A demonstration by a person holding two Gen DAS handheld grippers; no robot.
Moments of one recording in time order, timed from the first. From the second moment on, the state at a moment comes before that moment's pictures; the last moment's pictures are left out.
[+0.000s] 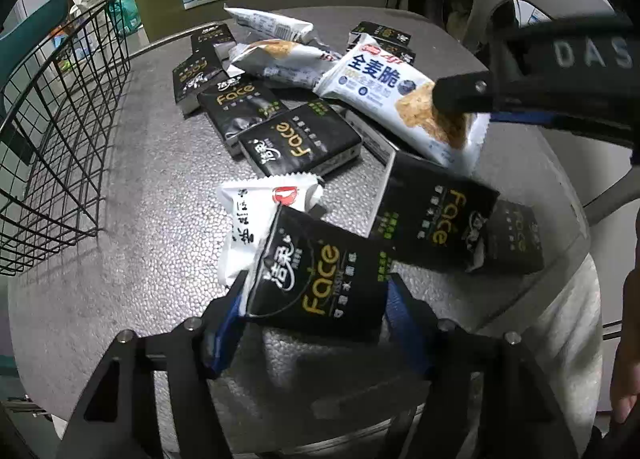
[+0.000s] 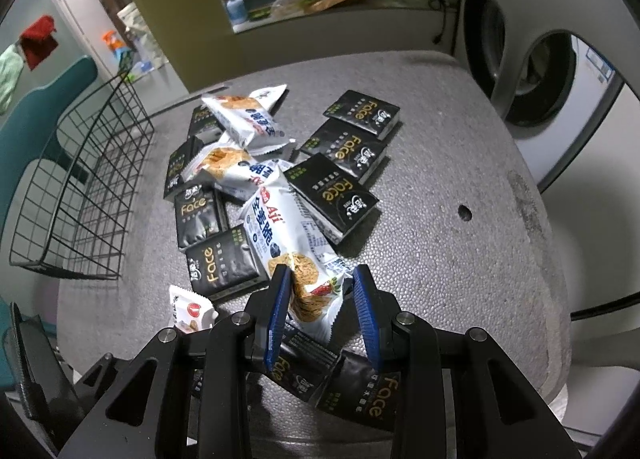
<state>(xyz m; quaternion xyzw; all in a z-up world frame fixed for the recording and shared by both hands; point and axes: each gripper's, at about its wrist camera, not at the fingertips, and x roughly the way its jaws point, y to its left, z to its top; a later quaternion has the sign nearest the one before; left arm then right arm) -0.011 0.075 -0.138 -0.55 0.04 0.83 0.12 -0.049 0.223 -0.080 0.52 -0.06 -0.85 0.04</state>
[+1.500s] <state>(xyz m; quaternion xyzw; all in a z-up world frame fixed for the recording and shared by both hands) -0.038 -0.058 0.031 -0.42 -0.04 0.91 0.03 -0.056 0.154 0.002 0.47 -0.03 -0.88 0.10</state>
